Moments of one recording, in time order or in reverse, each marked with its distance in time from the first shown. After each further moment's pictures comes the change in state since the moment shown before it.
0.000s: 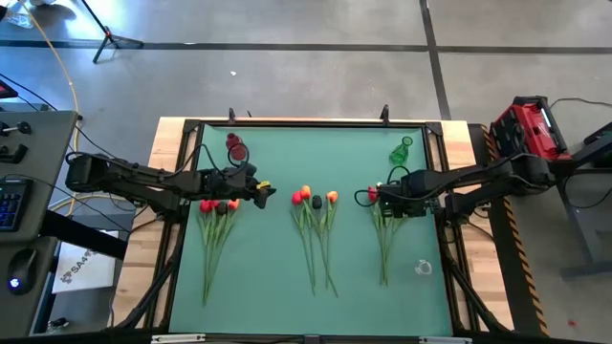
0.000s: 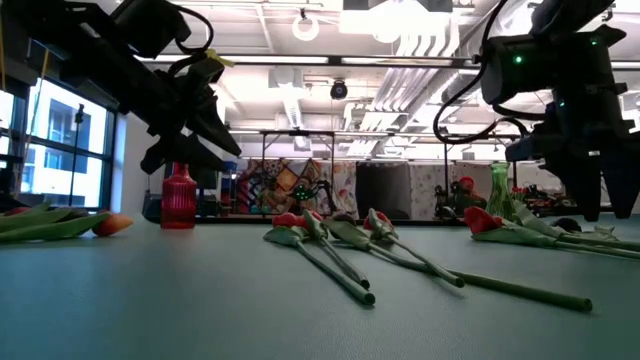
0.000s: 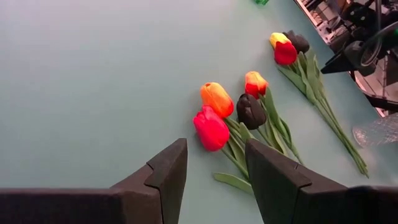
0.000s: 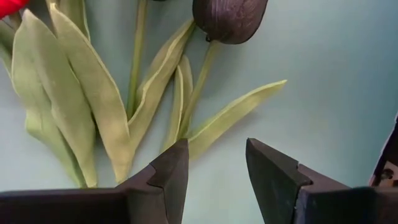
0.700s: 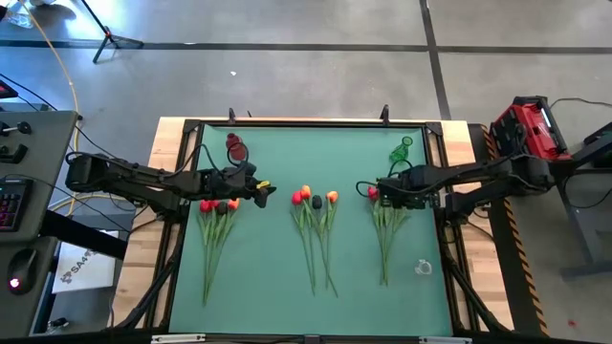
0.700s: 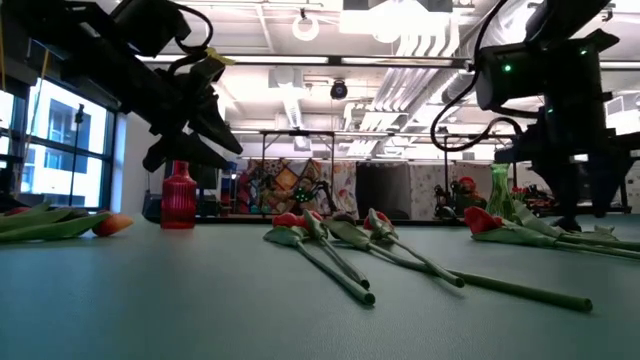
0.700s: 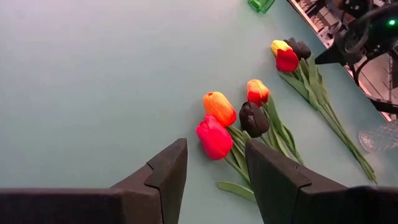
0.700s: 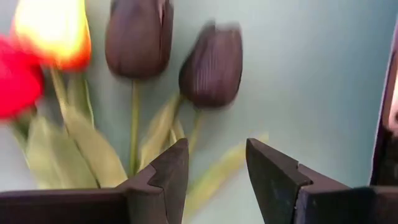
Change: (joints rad) left arm 0.000 0.000 0.000 0.014 -0.036 0.028; right arm -0.097 0.003 0.000 0.007 0.136 0.011
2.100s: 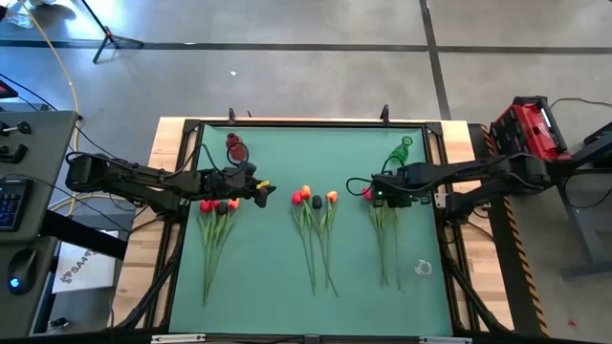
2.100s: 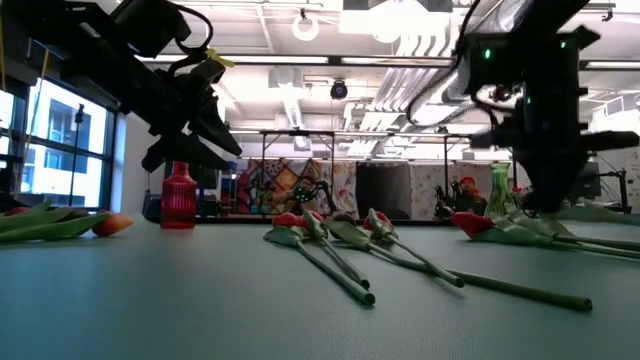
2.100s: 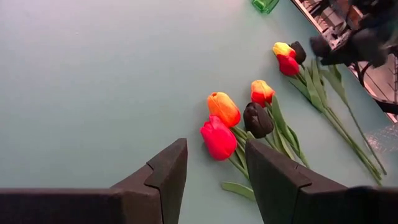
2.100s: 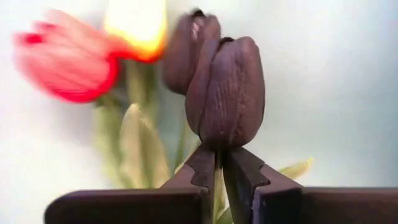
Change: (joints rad) left arm -0.002 0.000 0.000 -0.009 -0.009 0.000; right arm 0.025 0.021 0.083 0.058 -0.014 -0.110
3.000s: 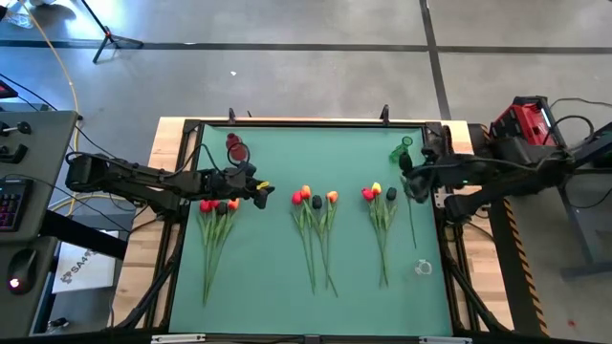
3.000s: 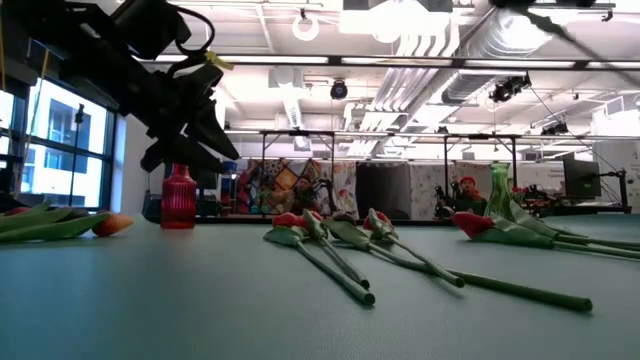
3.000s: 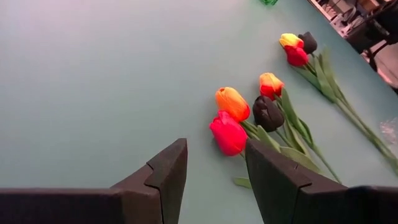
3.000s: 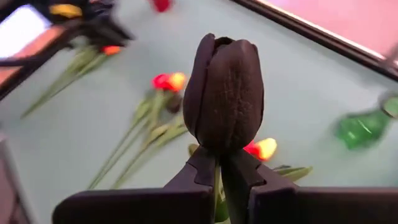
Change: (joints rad) left arm 0.000 0.000 0.000 -0.026 -0.012 0.063; right arm 0.358 -0.331 0.632 -0.335 0.374 -0.493
